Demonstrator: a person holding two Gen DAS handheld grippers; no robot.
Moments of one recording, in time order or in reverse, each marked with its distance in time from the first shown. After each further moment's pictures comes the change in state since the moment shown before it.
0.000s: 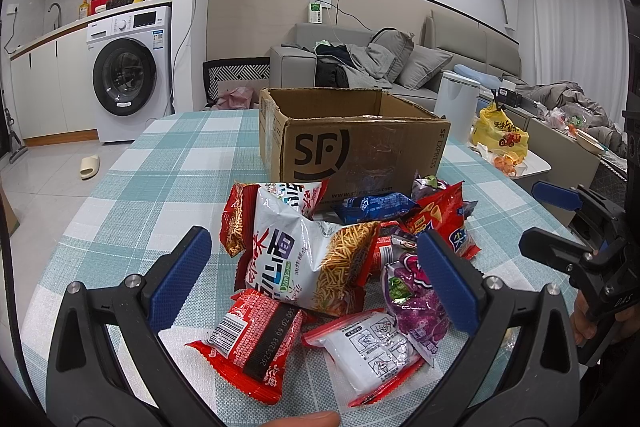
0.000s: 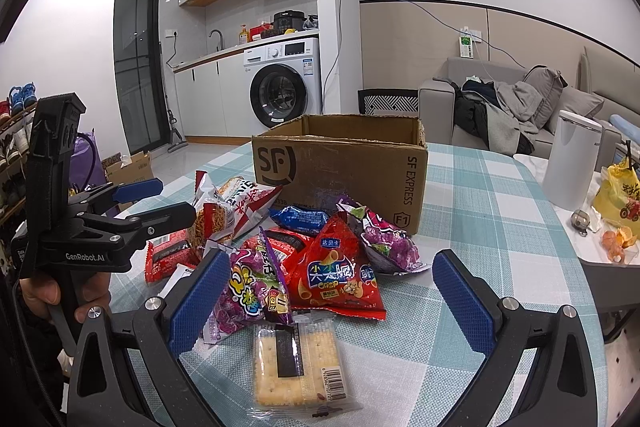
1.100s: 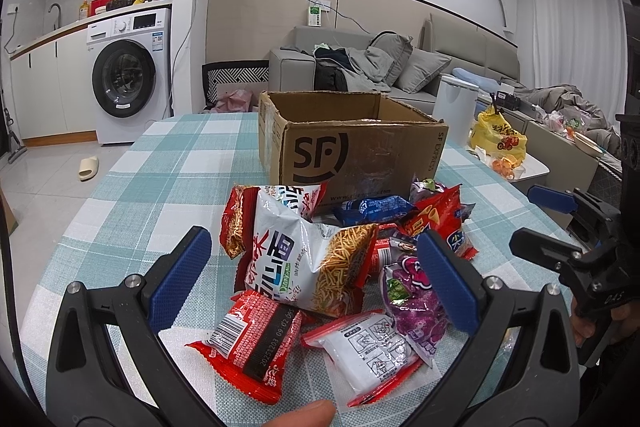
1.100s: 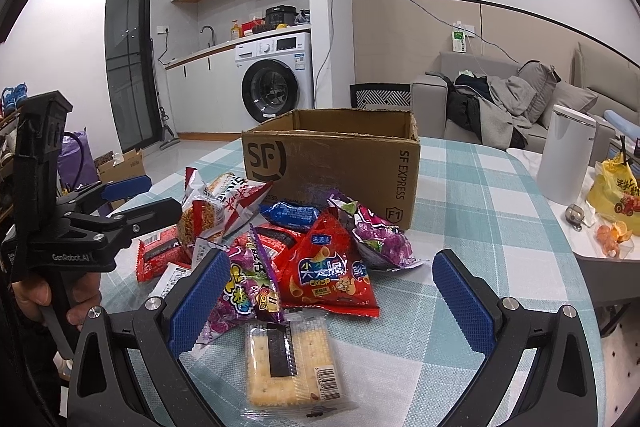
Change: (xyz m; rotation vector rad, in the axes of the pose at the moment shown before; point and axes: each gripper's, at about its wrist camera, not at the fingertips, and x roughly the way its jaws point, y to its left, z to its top) left arm 0.000 0.000 -0.001 -0.002 -0.010 -0.007; right arm 0.006 -0.003 -0.001 0.013 0.025 -0.031
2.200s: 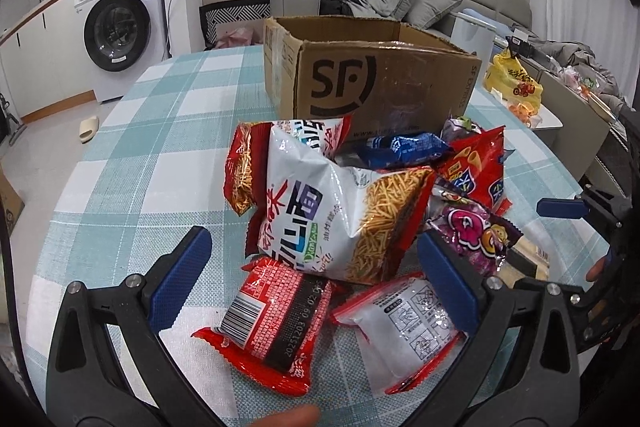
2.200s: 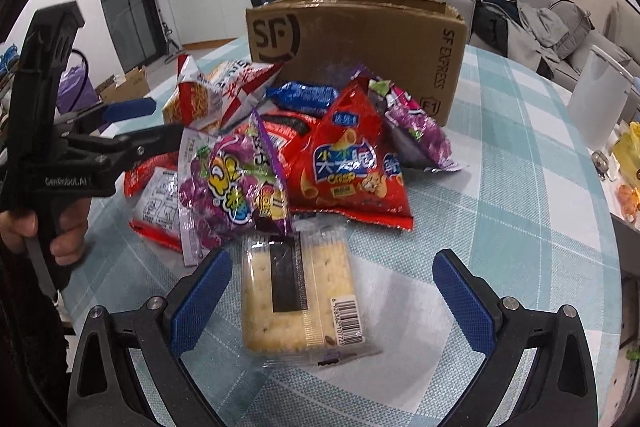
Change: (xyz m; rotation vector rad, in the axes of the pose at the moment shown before) left arm 0.050 0.018 -0.005 0.009 0.269 0.021; right arm 0.047 0.009 -0.023 -0.044 0.397 0.051
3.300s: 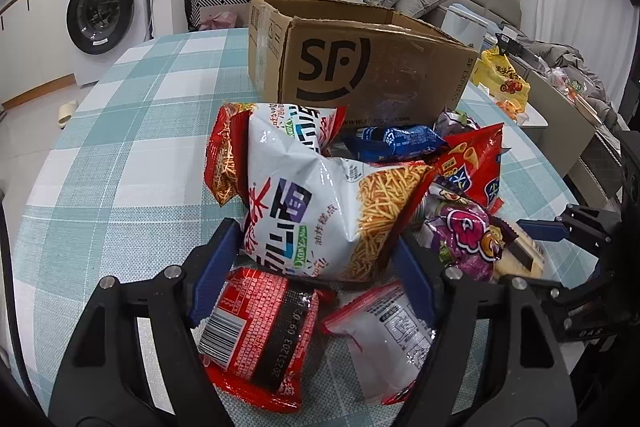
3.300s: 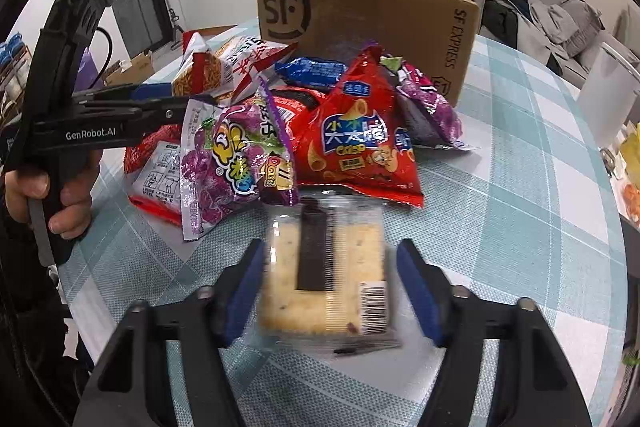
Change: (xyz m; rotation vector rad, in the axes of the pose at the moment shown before) left arm 0.021 0.004 0.002 -0.024 0.047 -0.085; right arm 0.002 -0.001 -0.005 -0.014 0.036 0.018
